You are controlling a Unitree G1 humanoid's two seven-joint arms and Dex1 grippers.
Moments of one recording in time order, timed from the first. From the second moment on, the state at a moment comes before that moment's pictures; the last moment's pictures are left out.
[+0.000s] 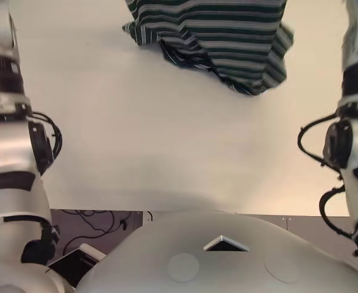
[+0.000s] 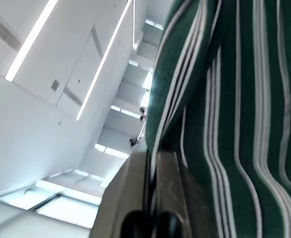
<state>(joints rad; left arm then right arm) -1.06 0.66 -0.12 0.72 0.31 -0.51 -0.57 -1.06 -0.48 0.04 0.85 -0.10 -0.47 0.34</state>
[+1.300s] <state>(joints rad) -0.26 0.97 -0.27 0.05 -0.41 -0.60 -0.97 -0.20 -0.50 -0.08 0.32 0.52 -0.31 1.10</state>
